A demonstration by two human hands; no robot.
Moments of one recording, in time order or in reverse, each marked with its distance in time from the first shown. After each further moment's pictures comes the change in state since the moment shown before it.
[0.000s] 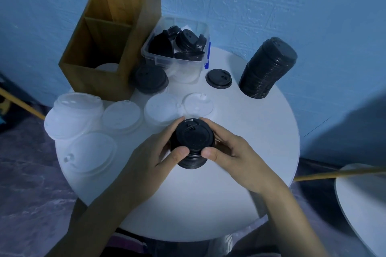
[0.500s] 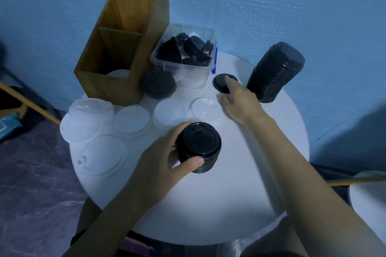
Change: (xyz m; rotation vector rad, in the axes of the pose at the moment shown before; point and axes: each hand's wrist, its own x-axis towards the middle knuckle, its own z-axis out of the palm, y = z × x) left_hand -0.002 0.004 0.004 0.074 0.080 -0.037; right_hand 0.129 0.014 -0.072 -0.985 0.331 0.170
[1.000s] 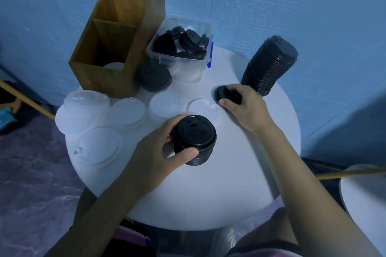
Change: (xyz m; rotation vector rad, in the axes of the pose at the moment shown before) left_hand -0.002 0.002 -0.002 -0.019 -0.017 -0.002; right_hand -0.046 0.019 -0.004 0.314 0.137 0.075
